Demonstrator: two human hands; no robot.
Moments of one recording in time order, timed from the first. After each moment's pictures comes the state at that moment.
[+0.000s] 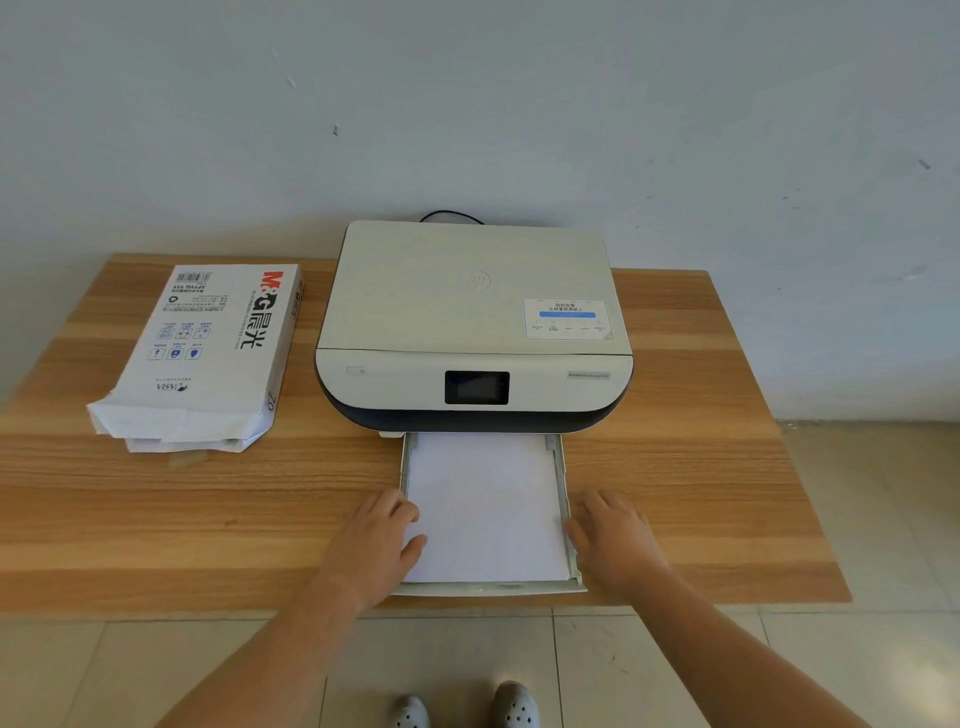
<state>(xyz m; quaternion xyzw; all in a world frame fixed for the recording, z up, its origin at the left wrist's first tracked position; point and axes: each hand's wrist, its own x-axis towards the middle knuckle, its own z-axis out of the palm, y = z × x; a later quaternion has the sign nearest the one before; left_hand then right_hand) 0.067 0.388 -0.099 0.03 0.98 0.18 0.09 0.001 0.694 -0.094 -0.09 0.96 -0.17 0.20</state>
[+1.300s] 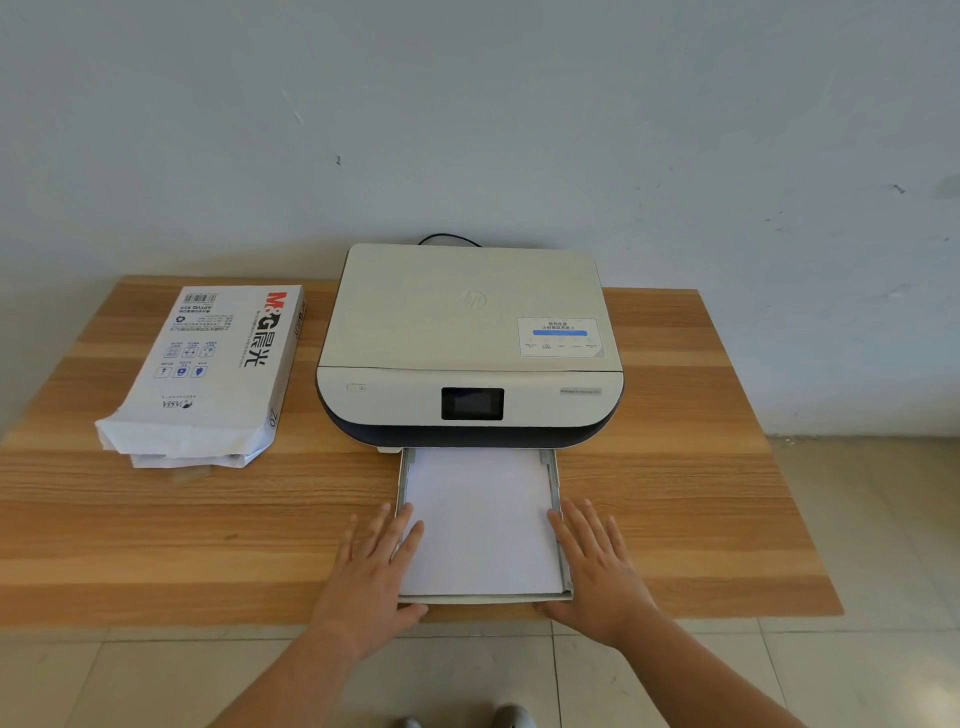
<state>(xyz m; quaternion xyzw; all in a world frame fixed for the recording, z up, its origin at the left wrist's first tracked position) 0.096 0.390 -0.111 0.07 0.98 0.01 0.18 0.029 0.697 -0.110 -0.22 0.95 -0.02 0.20</state>
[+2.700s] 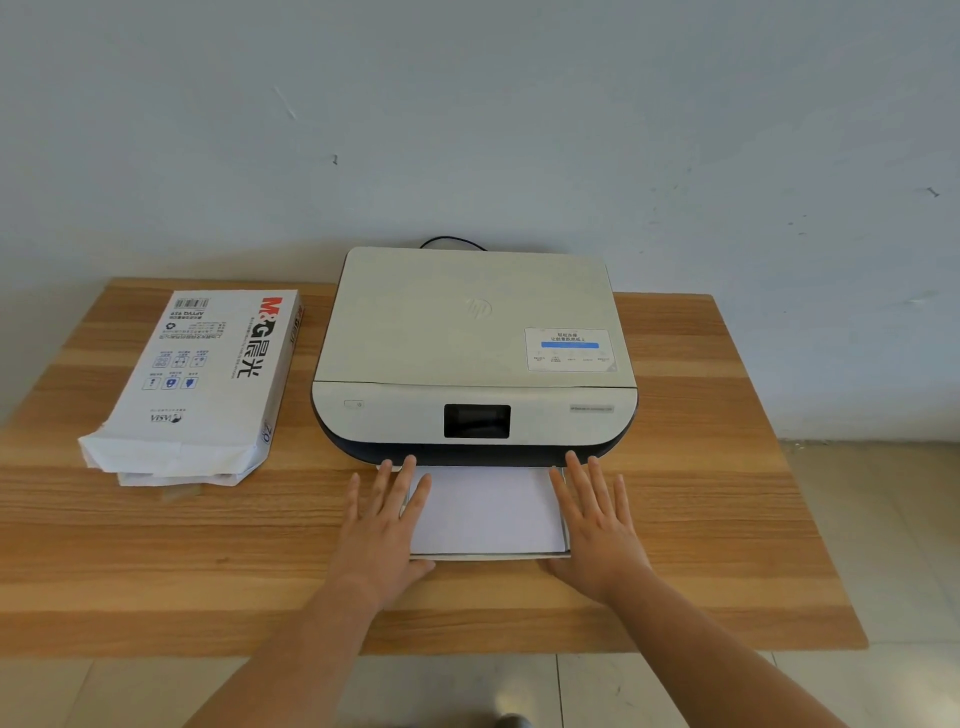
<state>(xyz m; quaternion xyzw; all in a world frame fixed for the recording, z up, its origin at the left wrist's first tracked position) 0.020 0.393 -0.093 0.02 0.99 -0.03 0.14 -0.039 0.671 -0.101 -0.20 0.97 0.02 0.16</state>
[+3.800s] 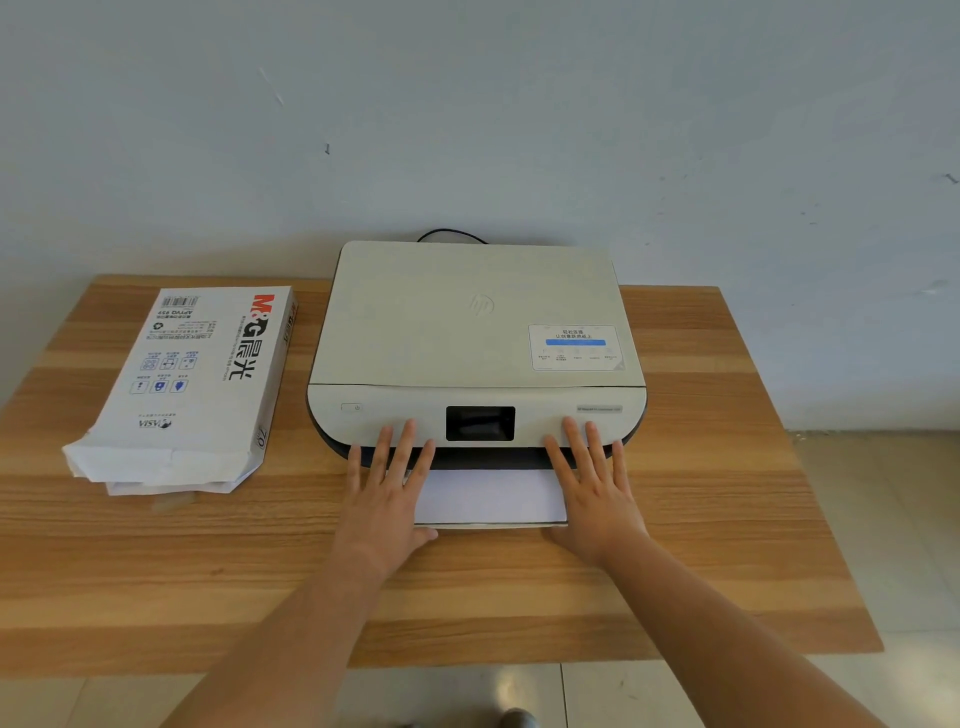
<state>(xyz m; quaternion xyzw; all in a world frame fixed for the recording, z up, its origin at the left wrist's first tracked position) -0.020 0.385 -0.085 0.00 0.99 -0.04 0.12 -0.077 0.649 -0.084 -0.21 0.97 0.06 0.13</state>
